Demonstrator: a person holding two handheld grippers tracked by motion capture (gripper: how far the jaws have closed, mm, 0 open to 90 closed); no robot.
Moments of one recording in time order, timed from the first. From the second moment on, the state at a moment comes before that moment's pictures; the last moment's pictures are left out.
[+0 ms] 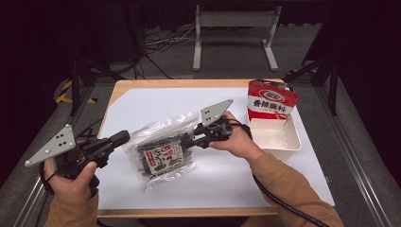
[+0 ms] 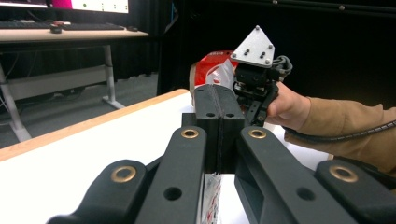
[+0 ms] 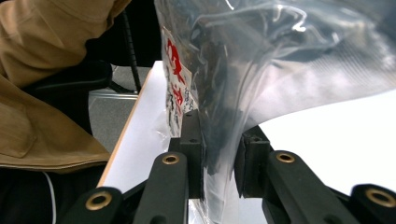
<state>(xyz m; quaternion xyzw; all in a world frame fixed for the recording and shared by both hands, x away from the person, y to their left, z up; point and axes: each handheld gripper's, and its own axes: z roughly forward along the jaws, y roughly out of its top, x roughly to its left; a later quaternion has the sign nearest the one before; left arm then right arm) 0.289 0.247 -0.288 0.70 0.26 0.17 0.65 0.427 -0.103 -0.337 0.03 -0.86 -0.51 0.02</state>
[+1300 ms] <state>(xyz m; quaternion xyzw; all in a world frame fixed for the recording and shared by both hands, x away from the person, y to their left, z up) 0.323 0.230 -0.312 0.75 0.28 0.18 0.58 0.381 -0.218 -0.268 -0.12 -0.85 -0.51 -0.07</state>
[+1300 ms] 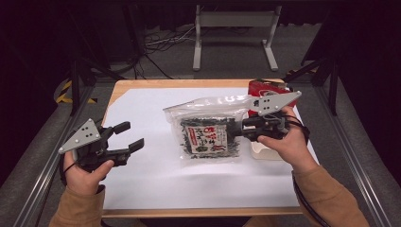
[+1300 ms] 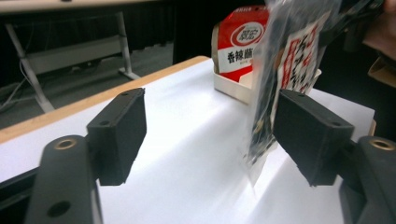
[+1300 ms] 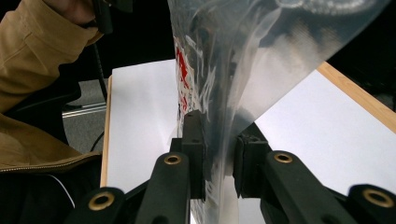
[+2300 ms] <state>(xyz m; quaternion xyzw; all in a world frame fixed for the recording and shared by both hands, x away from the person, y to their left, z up) 0.354 0.240 -0.354 0.75 0.34 0.18 0.54 0.364 -0.292 -0.239 -0.20 -0.82 -0.52 -0.13</state>
